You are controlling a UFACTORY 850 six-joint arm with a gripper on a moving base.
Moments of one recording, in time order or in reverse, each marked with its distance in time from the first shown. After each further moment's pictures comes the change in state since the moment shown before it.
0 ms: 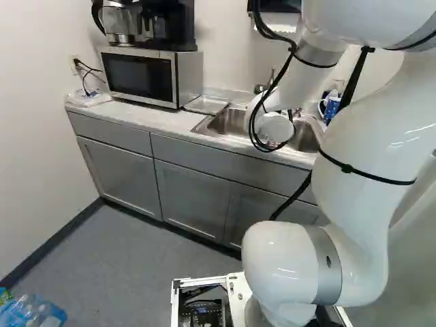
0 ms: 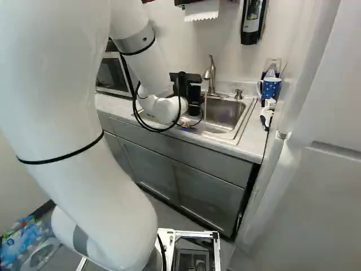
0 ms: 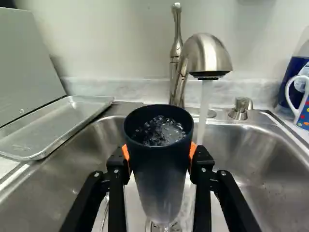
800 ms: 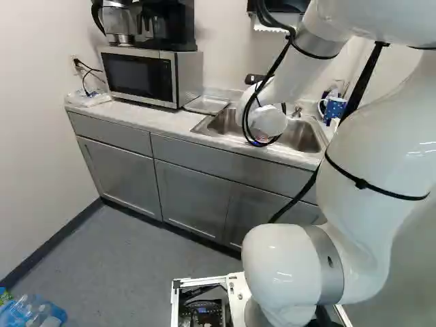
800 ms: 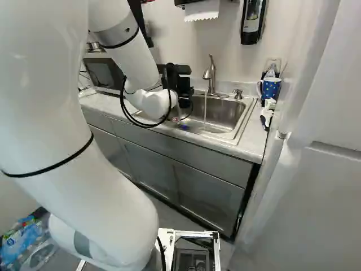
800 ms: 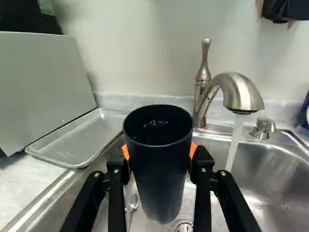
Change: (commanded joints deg) arm 4.6 4.8 -0.1 0.0 -0.6 0.0
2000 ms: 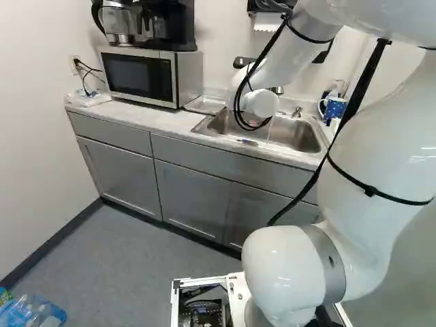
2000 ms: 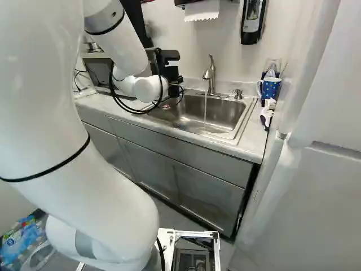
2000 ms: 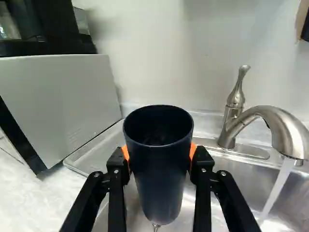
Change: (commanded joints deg) arm 5.6 1.0 -6.7 0.0 -7.5 0.0
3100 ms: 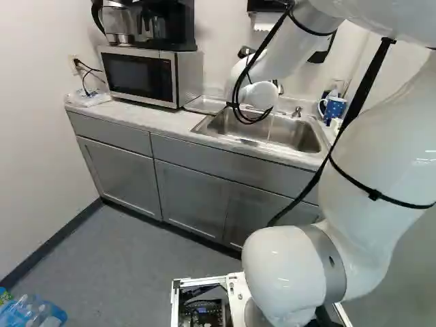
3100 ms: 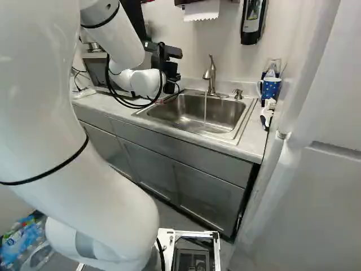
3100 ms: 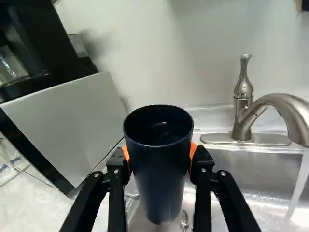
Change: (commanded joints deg) arm 0.7 1.0 -1.9 0.0 -3.0 15.1
